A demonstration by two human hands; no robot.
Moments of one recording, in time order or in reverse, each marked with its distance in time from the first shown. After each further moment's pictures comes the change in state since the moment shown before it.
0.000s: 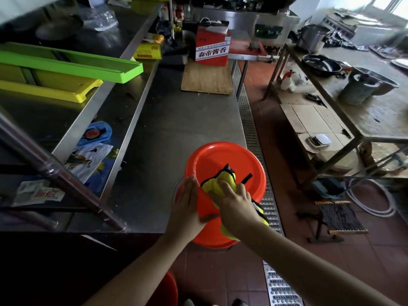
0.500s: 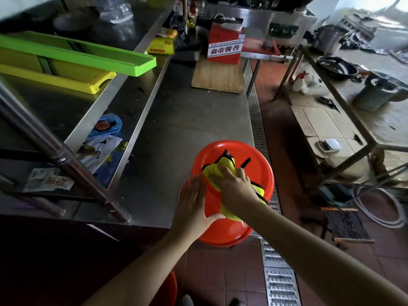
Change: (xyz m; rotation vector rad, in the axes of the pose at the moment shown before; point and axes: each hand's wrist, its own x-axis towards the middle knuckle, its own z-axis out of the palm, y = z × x) left_hand -0.002 0.003 0.002 0.067 -0.078 -0.117; right_hand 0.048 0.004 -0.010 -0.034 -0.072 -0.060
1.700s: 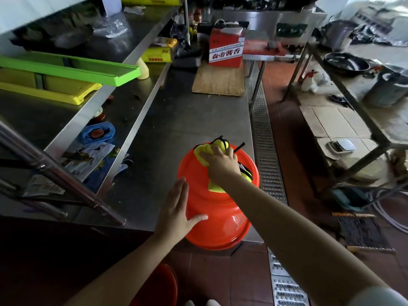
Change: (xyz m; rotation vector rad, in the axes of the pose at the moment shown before) left_hand 0.001 0.011 0.003 0.060 0.117 0.002; right_hand 0.071 0.045 -0.015 0.067 0.060 0.094
